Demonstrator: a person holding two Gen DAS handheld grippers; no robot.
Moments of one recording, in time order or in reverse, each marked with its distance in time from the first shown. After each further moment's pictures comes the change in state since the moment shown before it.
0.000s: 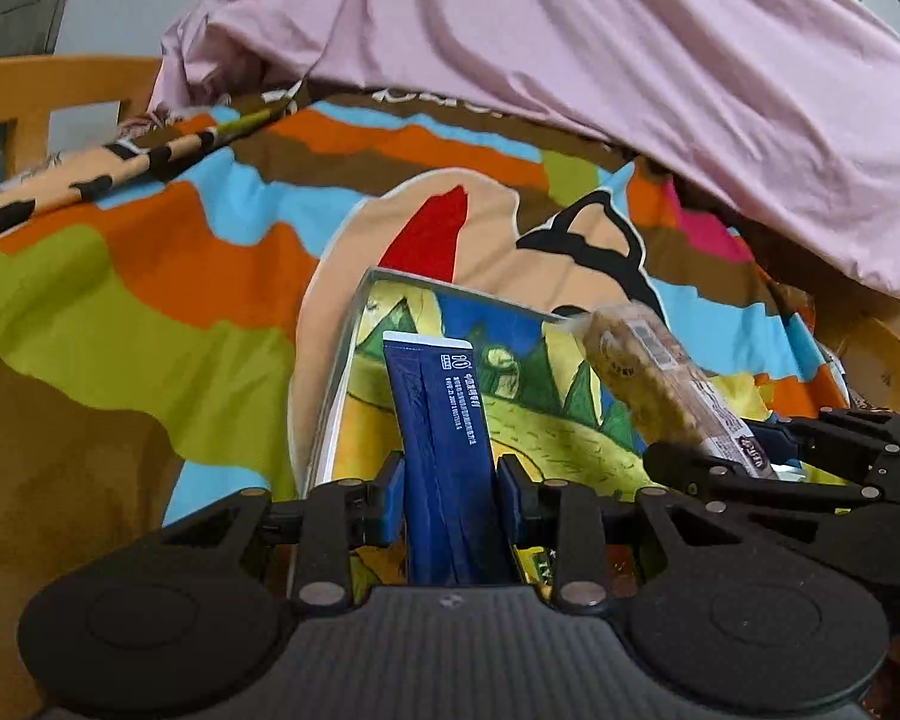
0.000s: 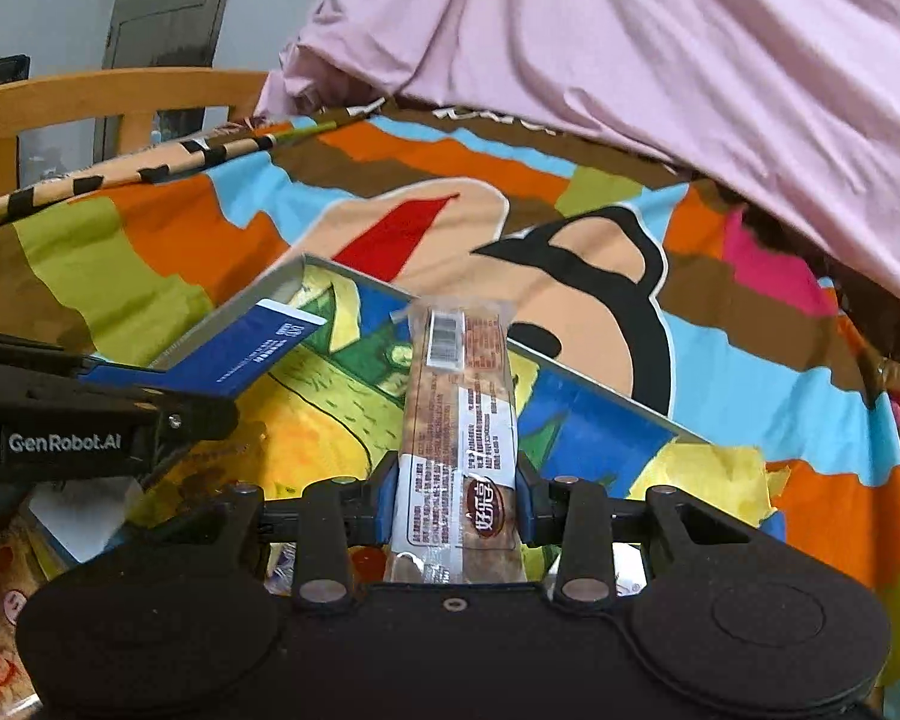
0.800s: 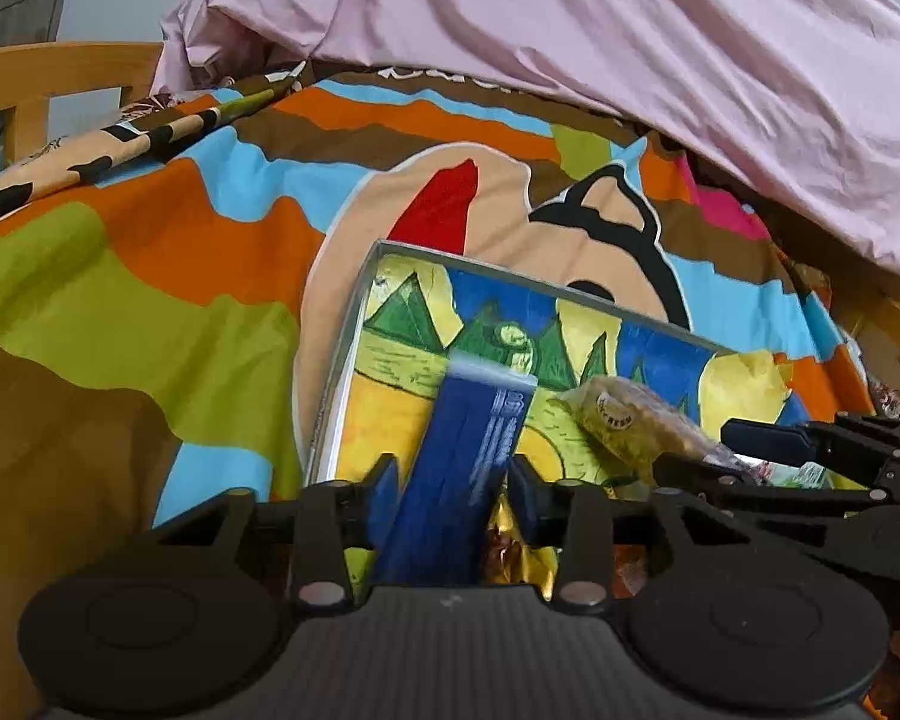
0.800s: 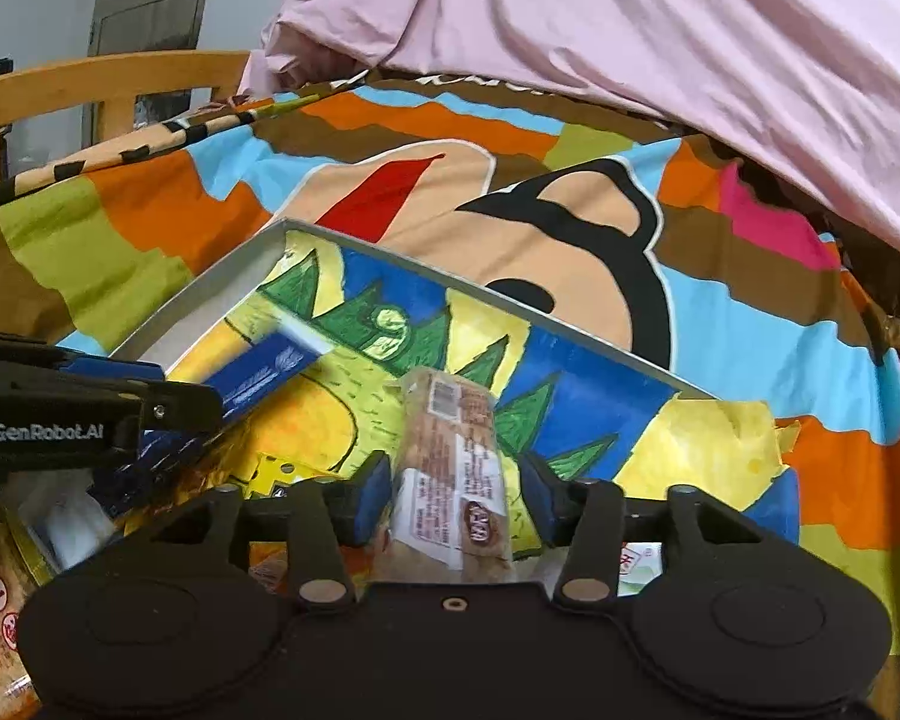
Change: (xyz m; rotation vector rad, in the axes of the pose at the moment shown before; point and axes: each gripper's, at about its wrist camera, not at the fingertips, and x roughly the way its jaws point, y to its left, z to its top) left arm 0.008 -0.001 -0.002 0.006 0.024 0.019; right arm 0.006 -0.008 -0.011 0.041 0.021 -0.001
